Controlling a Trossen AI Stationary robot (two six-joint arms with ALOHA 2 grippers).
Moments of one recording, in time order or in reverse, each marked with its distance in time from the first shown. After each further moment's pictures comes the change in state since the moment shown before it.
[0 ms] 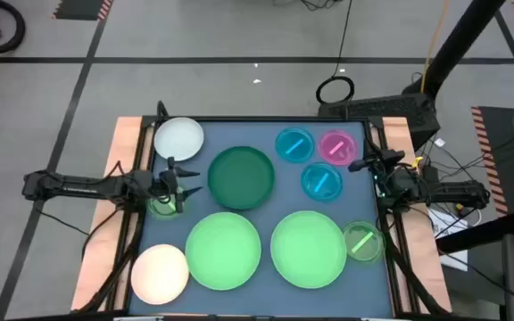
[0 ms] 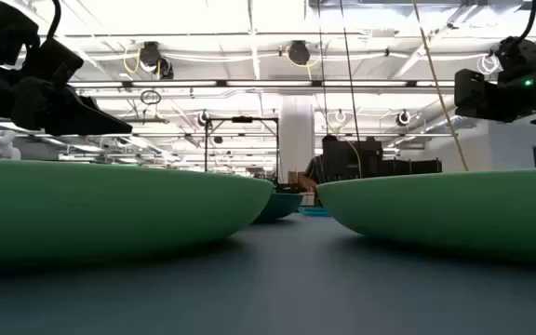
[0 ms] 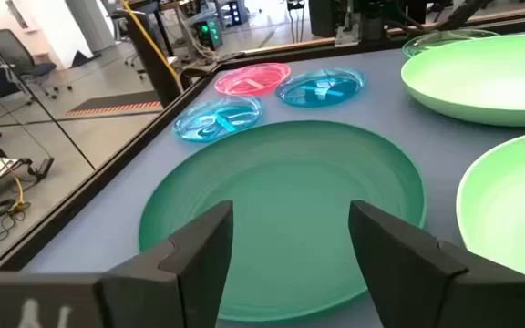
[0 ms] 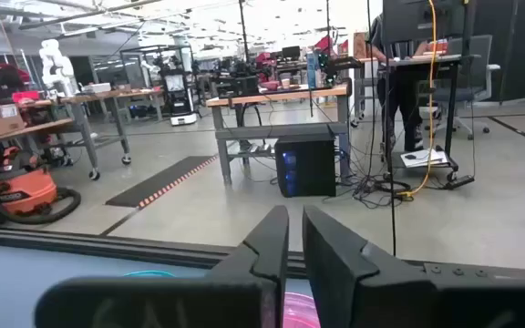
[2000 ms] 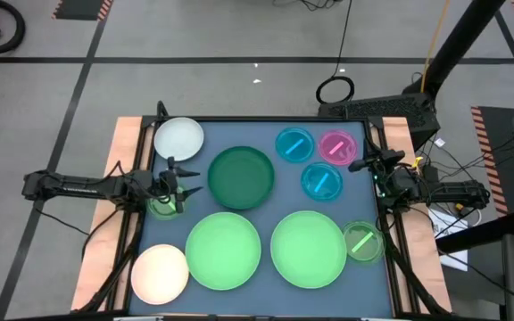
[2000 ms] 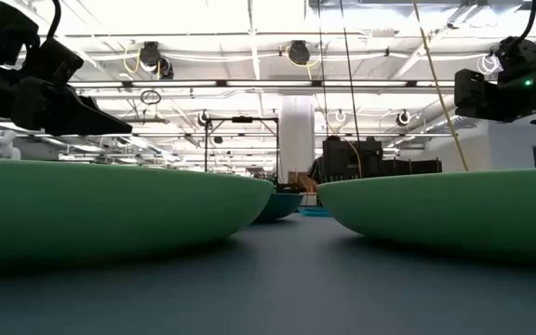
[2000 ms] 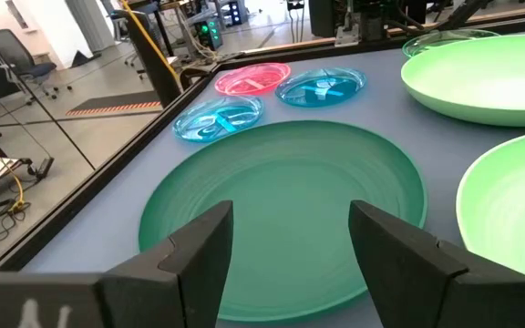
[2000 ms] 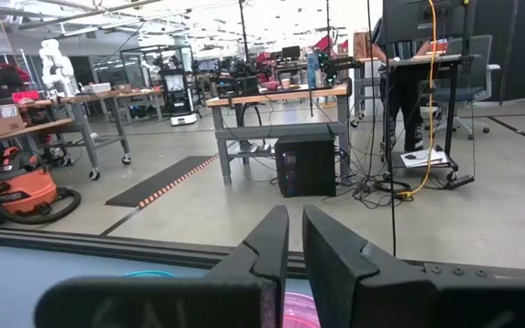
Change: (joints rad) left arm 0.000 0.000 0.000 0.000 0.000 0.000; right arm 0.000 0.000 0.000 0.000 0.000 0.000
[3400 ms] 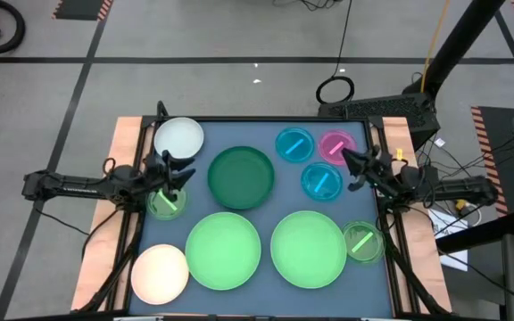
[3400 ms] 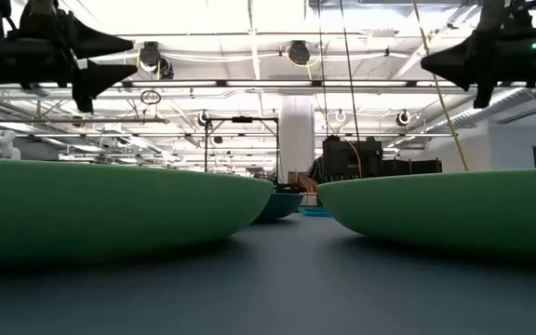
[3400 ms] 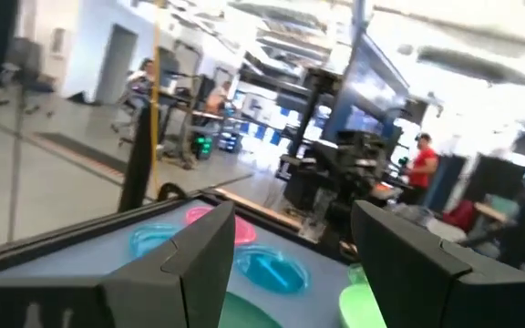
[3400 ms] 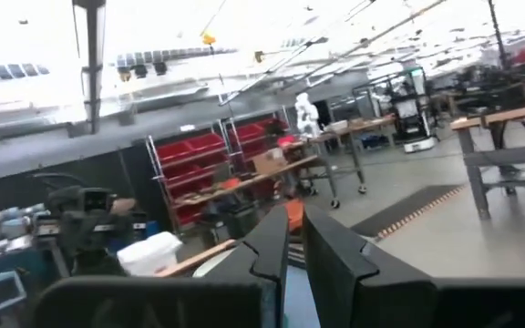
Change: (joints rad) left arm 0.003 0.000 0.000 0.456 -0.062 -0.446; right arm 0.000 0.168 0.005 0.415 -0.691 0.081
